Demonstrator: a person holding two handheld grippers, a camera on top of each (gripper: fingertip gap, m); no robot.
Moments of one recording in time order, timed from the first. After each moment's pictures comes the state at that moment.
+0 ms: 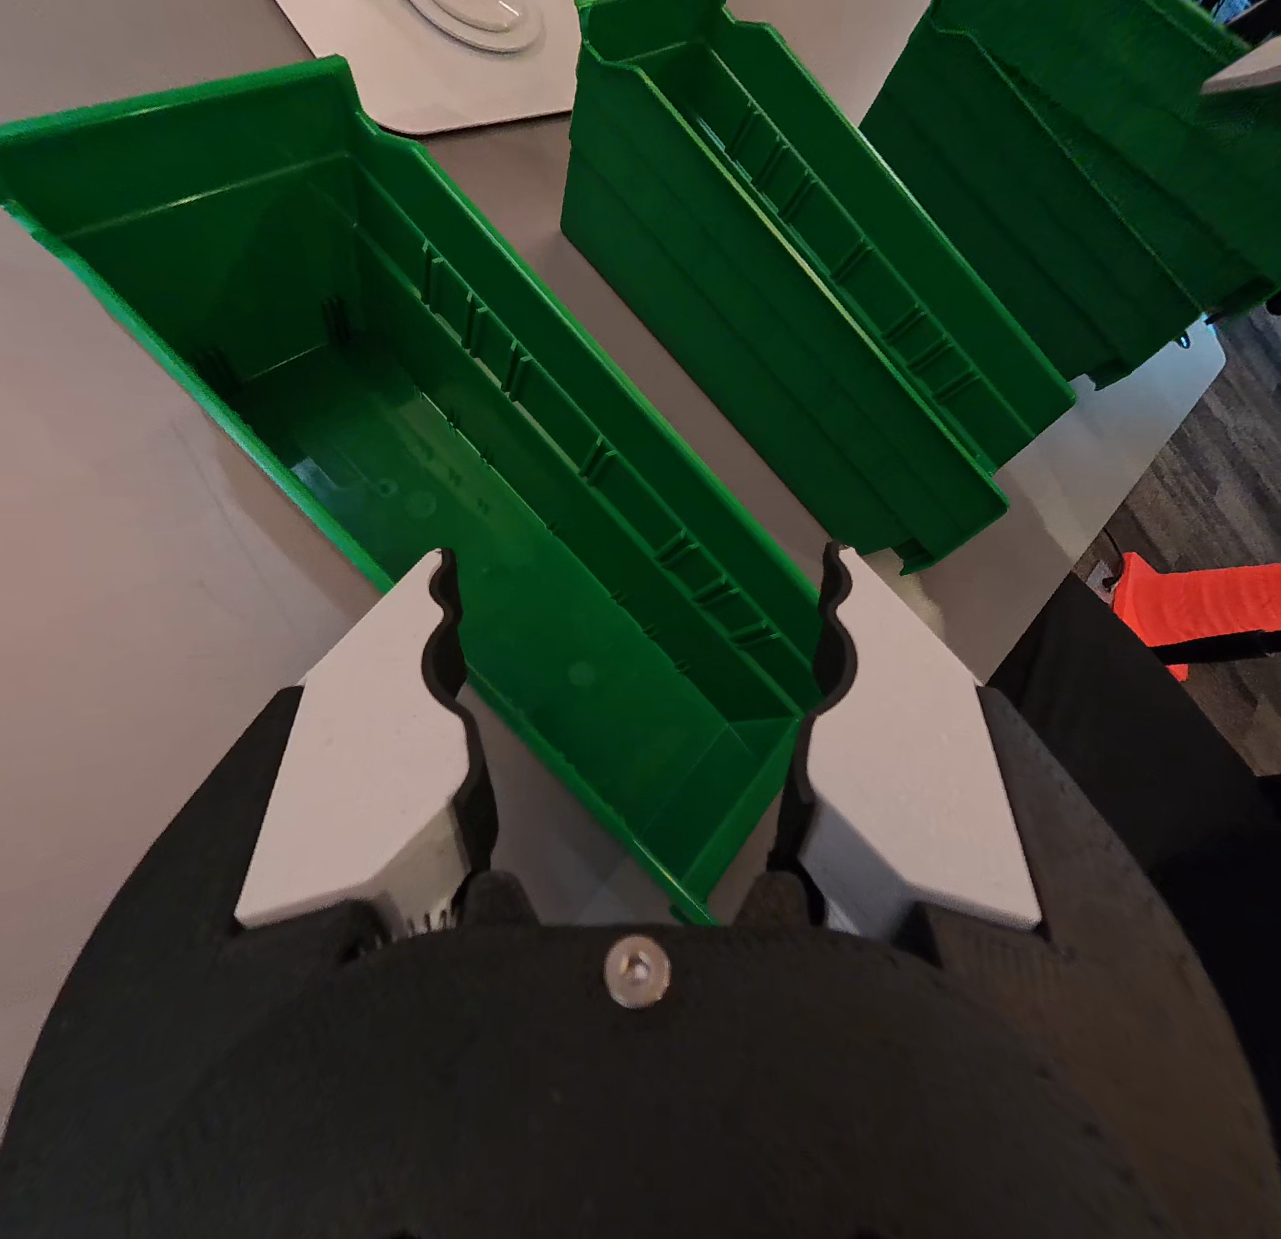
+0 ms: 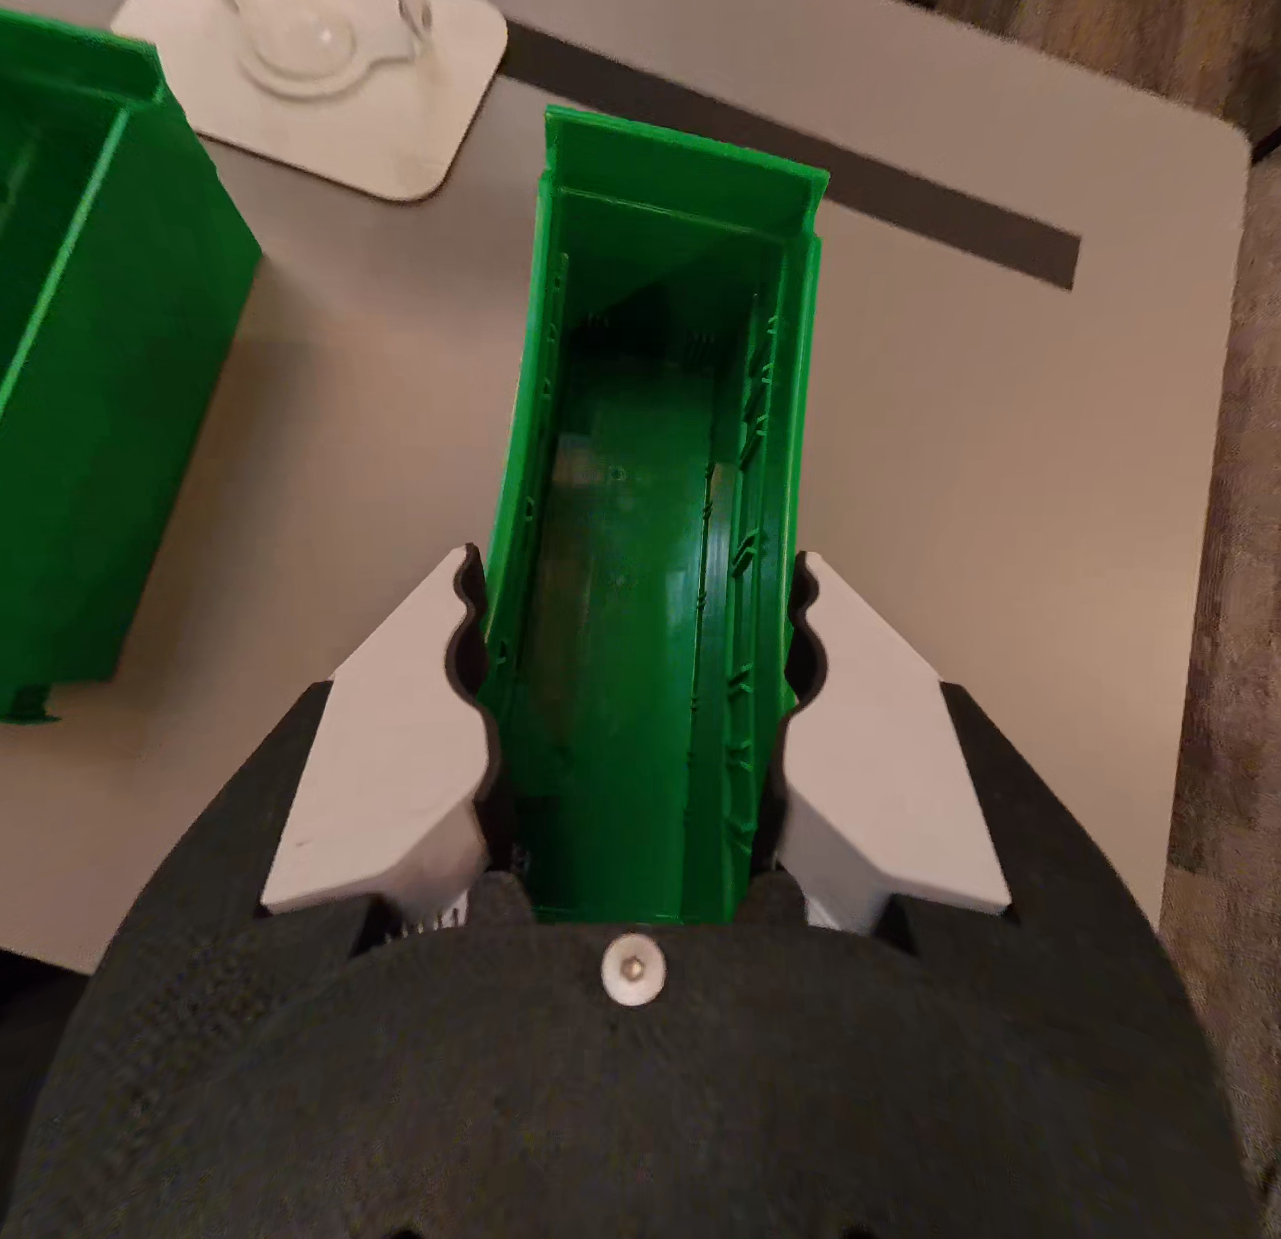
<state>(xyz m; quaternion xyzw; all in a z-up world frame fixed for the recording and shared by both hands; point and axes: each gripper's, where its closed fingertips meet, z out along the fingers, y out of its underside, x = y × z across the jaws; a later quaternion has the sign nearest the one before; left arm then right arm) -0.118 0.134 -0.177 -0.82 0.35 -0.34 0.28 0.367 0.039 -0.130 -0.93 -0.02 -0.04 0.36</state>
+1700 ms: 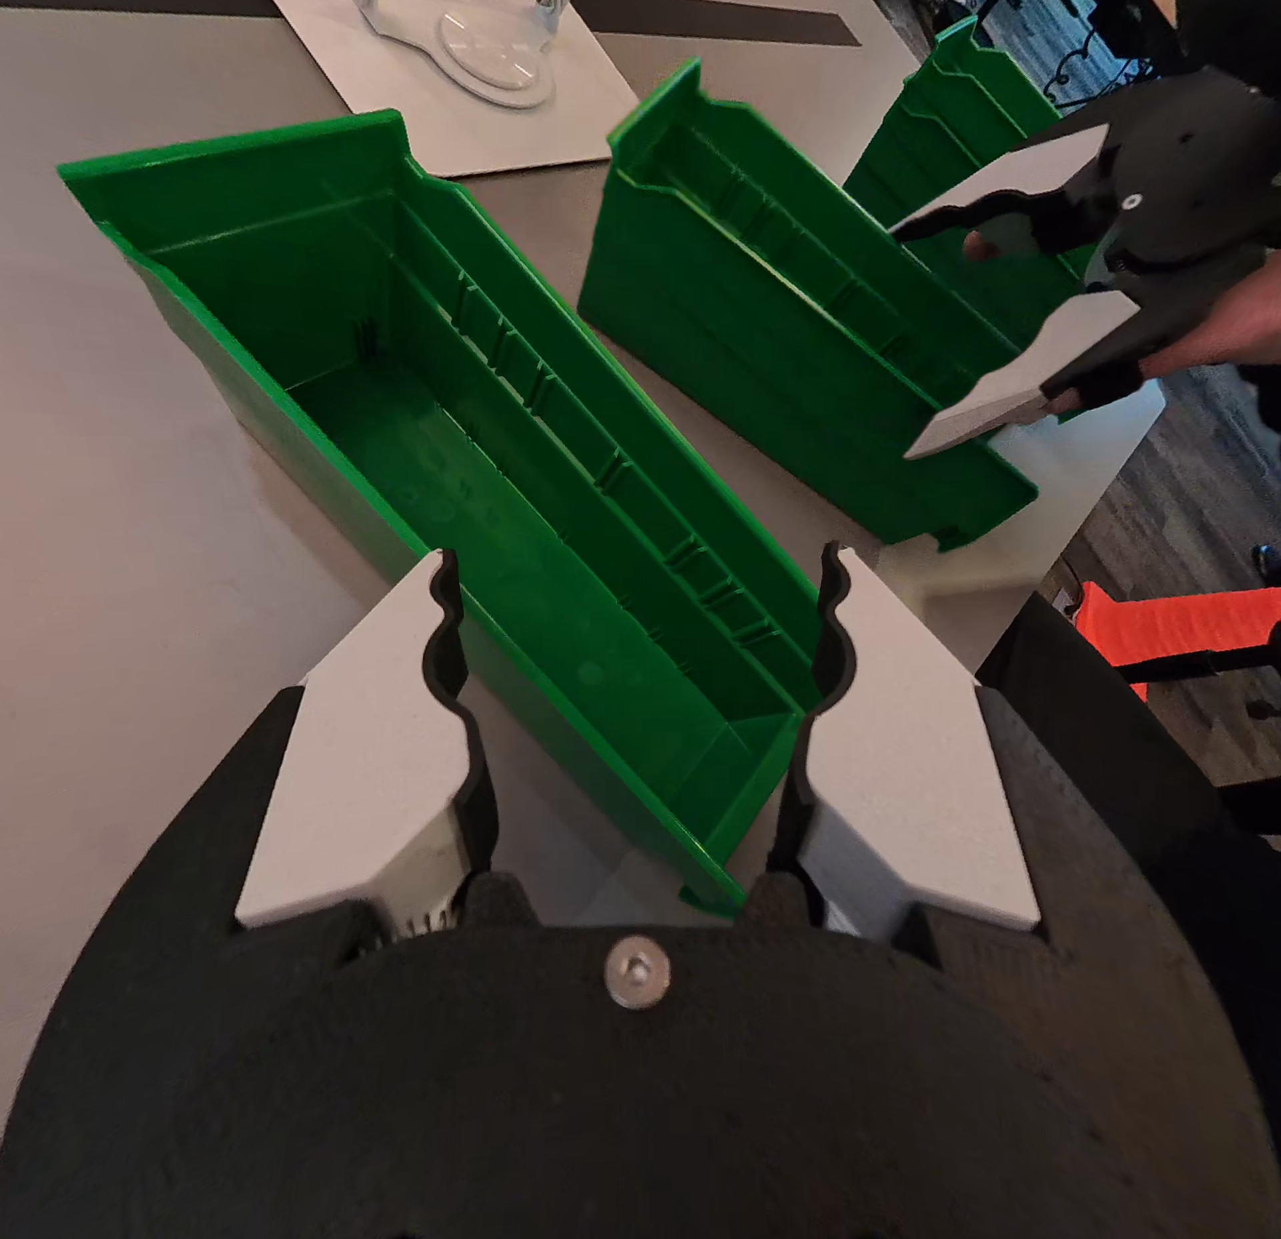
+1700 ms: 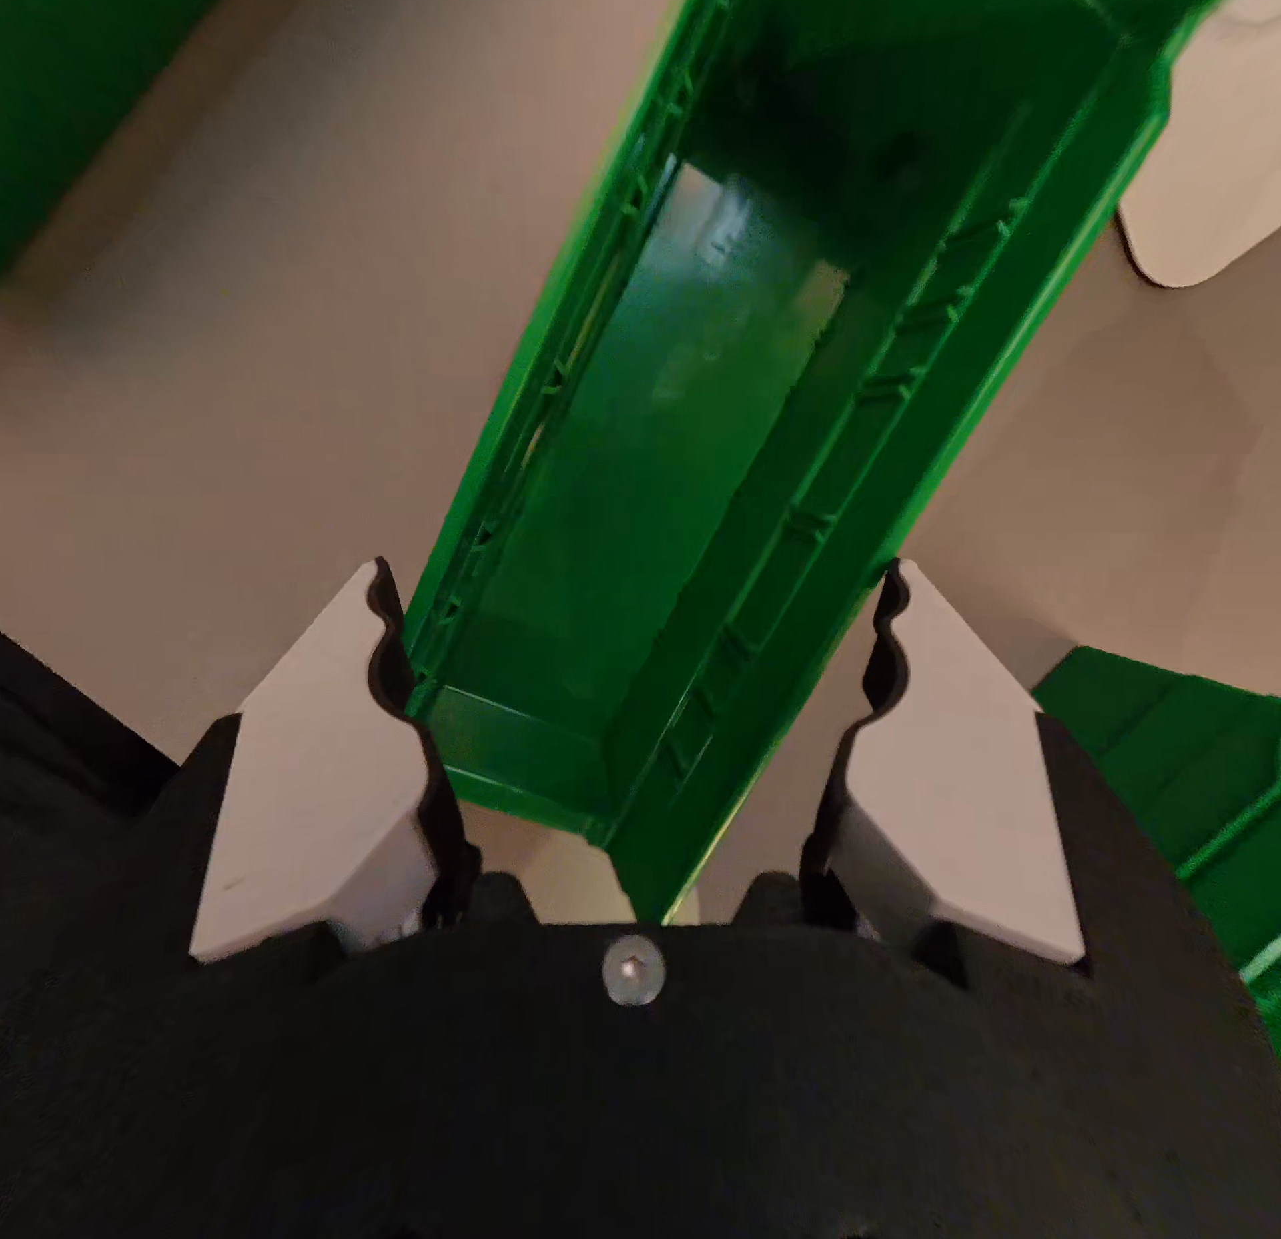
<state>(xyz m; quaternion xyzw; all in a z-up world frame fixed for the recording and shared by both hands) -0.133 0.140 -0.166 -0.82 0.34 -0.37 0.29 0.099 0.094 -0.213 -0.94 -0.31 -0.02 0.16</state>
